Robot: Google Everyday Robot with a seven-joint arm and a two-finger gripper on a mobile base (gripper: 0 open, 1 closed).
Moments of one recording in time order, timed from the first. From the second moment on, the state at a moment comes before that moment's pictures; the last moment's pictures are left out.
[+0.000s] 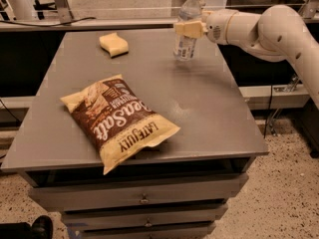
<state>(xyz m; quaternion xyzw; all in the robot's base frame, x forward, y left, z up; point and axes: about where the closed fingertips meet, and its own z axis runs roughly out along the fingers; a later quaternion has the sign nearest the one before) 0.780 -0.098 0.953 -0.31 0.68 0.25 0.61</state>
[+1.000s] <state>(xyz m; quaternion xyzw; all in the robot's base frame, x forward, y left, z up) 0.736 -0.053 0.923 -0.36 0.68 0.30 0.57</state>
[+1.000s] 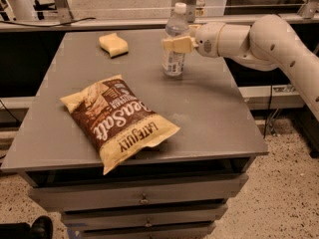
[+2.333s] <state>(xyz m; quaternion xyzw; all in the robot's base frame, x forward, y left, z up) 0.604 0.002 0.943 -0.41 0.62 0.38 0.55</state>
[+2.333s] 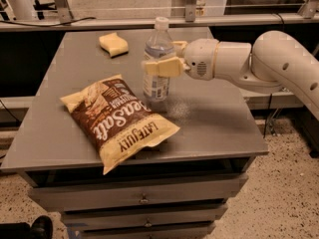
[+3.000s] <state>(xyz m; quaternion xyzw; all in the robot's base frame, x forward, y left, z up) 0.567 0.014 0.925 -0.45 0.60 0.39 0.53</state>
